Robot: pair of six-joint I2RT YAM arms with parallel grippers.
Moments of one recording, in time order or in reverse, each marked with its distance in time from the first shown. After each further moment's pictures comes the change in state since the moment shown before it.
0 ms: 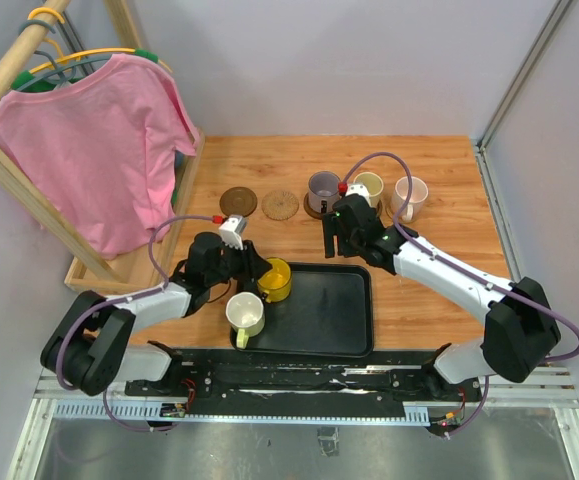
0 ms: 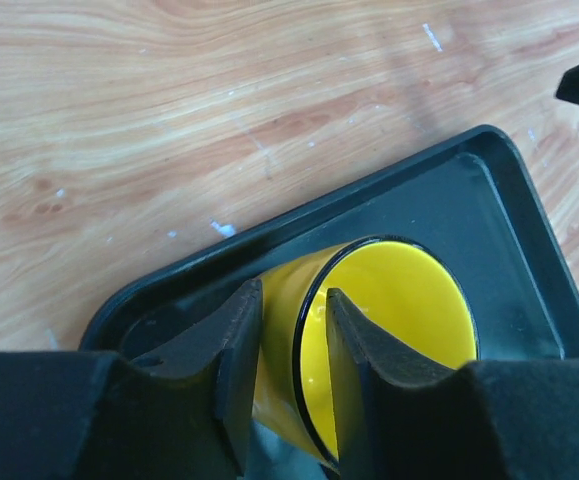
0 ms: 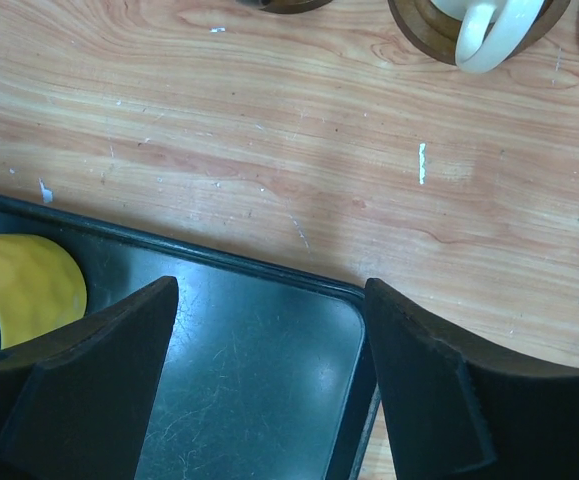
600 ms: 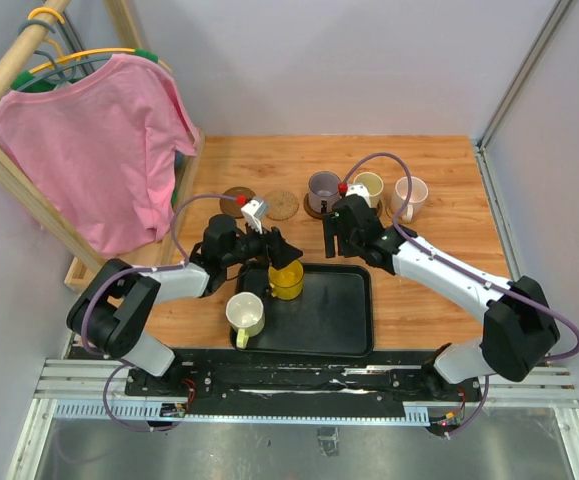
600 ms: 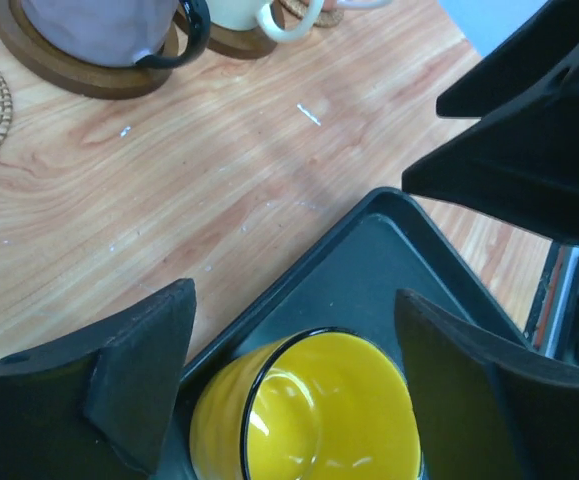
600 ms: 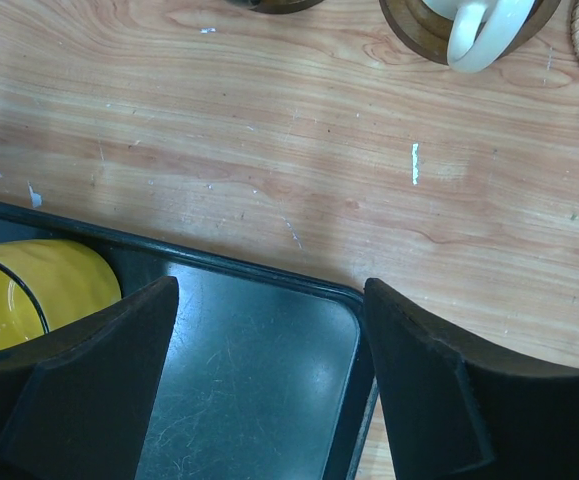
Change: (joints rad) left arm -0.050 0.249 0.176 0.249 0.183 0.029; right arm 0.000 0.006 -0.005 0.007 0.018 -0.001
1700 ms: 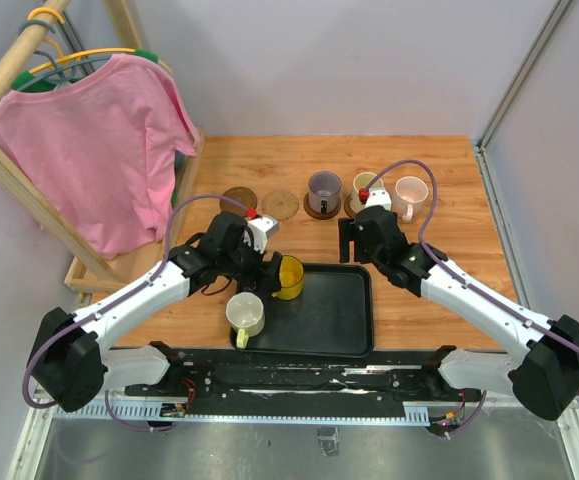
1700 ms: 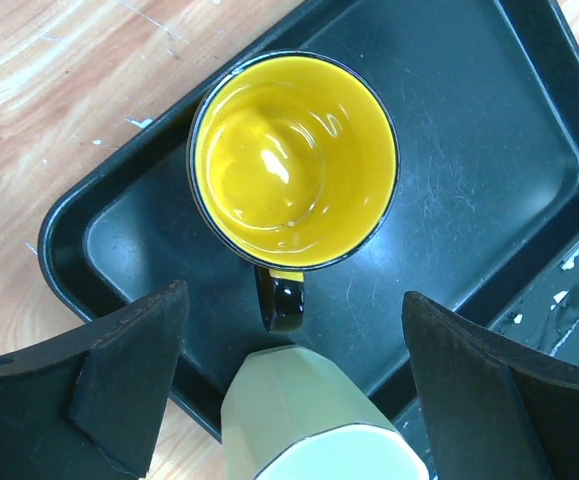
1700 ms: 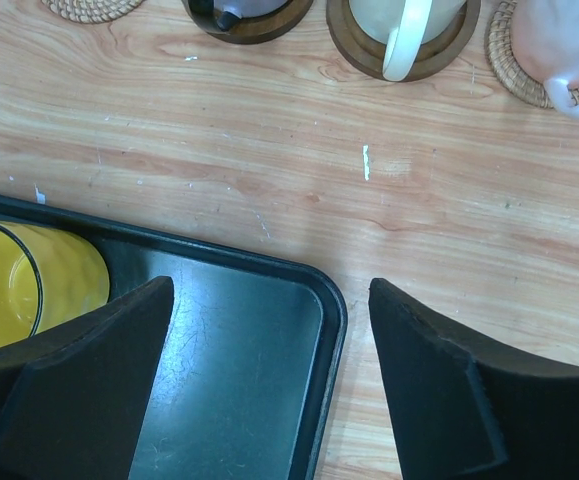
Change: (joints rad) left arm -0.125 -0.330 0.246 -1.118 -0.221 0.283; right arm 0.000 -0.241 -0.137 0.032 0.053 -0.032
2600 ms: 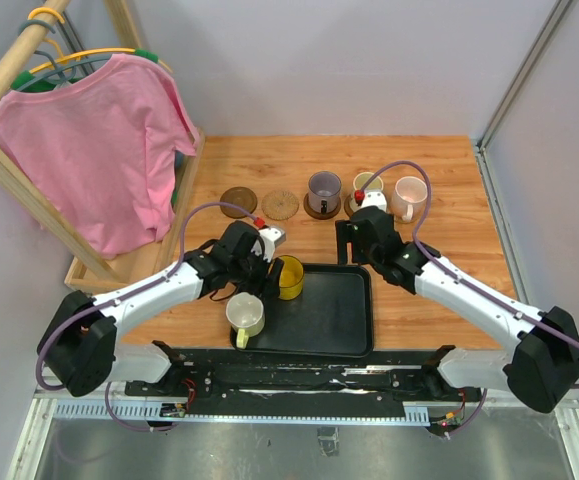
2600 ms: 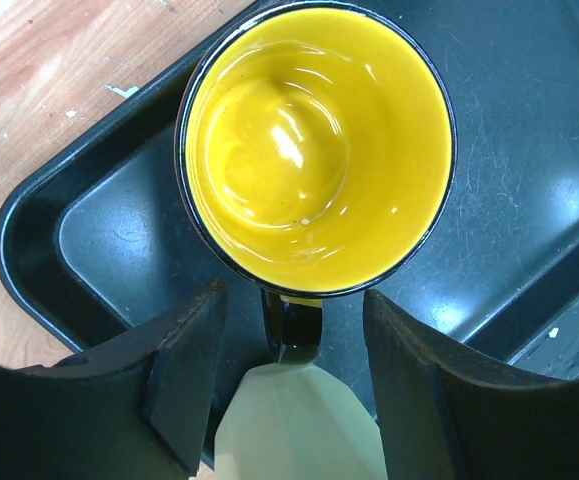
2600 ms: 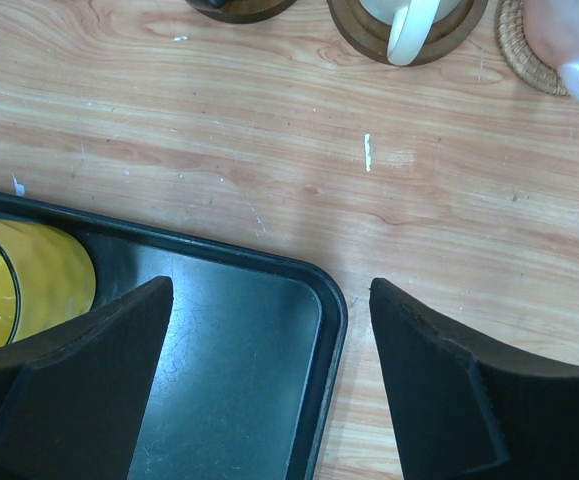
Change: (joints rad) left arm -0.051 0.092 -0.048 0.063 -0.056 -0.035; right arm 0.000 0.040 -0.001 0.004 -0.001 0.000
